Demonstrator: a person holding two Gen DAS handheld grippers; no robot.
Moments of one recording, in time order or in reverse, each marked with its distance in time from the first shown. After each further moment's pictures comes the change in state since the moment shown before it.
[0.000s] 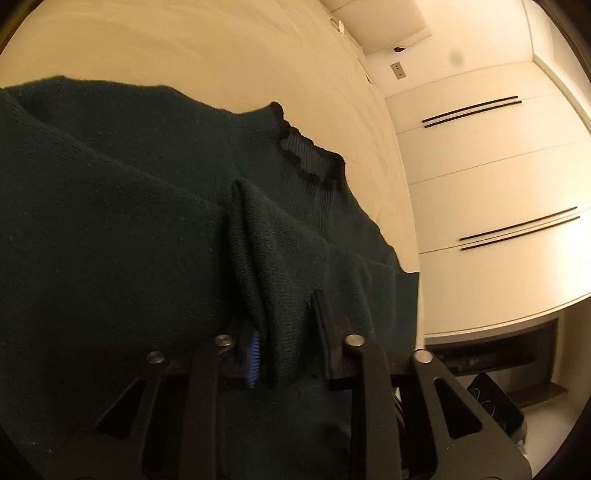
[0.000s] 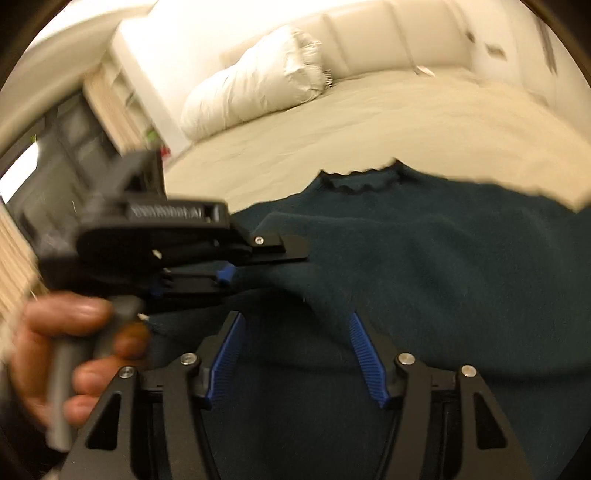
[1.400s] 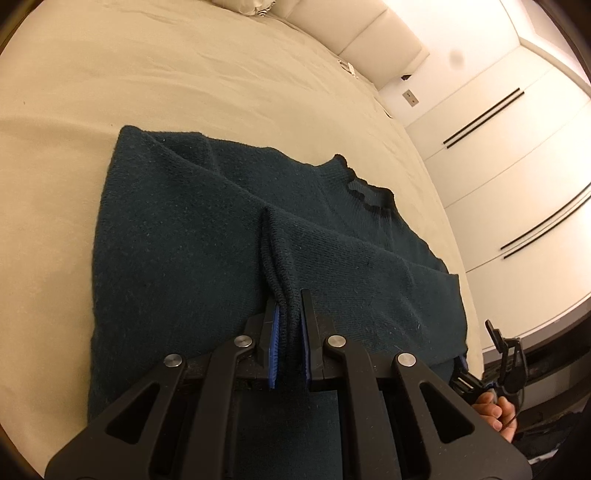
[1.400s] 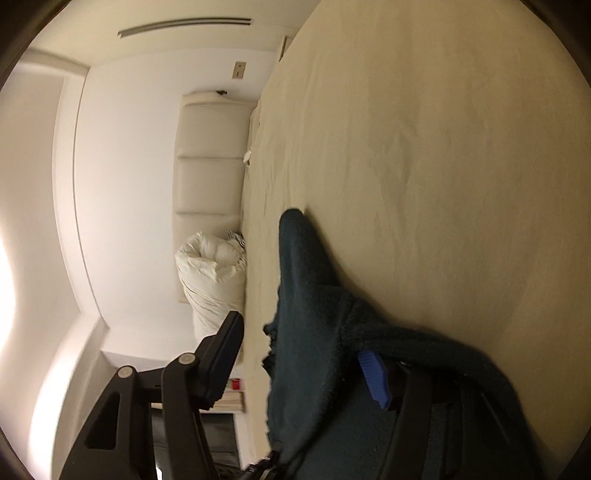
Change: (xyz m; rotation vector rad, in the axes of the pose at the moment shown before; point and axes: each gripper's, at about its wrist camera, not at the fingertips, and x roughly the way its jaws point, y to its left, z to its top) left arm -0.071 0.037 -0.034 0.119 -0.210 0.189; right arm -0.086 -0.213 -0.054 1.040 -0.442 0.234
